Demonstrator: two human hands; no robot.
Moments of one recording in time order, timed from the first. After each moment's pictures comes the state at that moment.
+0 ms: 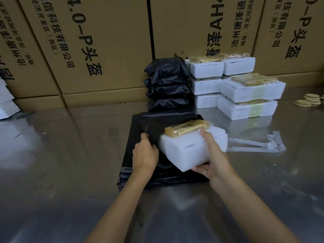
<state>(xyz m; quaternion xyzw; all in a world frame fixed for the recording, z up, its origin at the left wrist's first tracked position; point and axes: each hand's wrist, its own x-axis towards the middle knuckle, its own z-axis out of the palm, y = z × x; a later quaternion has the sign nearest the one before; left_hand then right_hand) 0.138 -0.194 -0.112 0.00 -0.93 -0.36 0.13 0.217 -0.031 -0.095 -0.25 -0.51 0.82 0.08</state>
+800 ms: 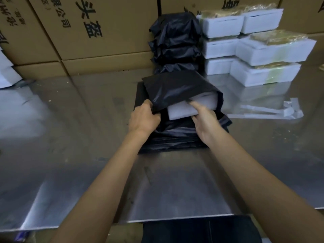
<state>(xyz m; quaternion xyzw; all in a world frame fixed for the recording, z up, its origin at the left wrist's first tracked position) 0.130 -0.223 -0.109 -0.02 -0.96 -0.27 0.09 0.148 -0.053 -0.135 -0.14 -0.50 0.85 0.08</state>
